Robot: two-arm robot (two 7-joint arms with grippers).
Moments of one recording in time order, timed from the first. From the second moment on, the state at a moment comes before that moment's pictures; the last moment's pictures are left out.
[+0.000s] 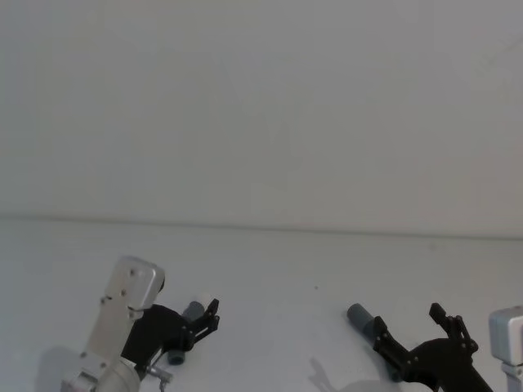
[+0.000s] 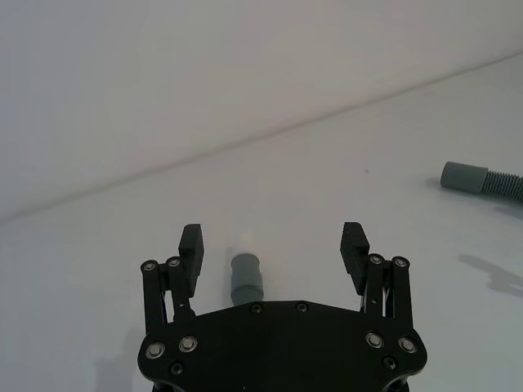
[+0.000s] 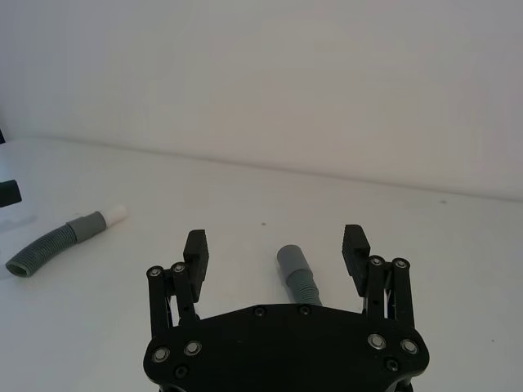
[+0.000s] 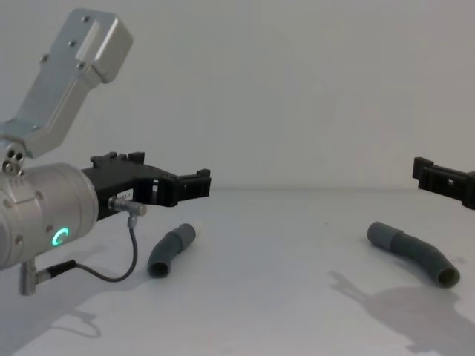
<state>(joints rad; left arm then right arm) -0.25 0.34 0.44 -1.64 -0.25 0.16 -0.01 -0.01 0.34 -0.23 -1.77 0.29 0.03 0.07</state>
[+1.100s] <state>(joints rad) -0.29 0.20 0.36 -1.69 -0.36 0.69 0.12 -0.01 0.34 -0.23 -1.77 0.29 0.03 0.07</state>
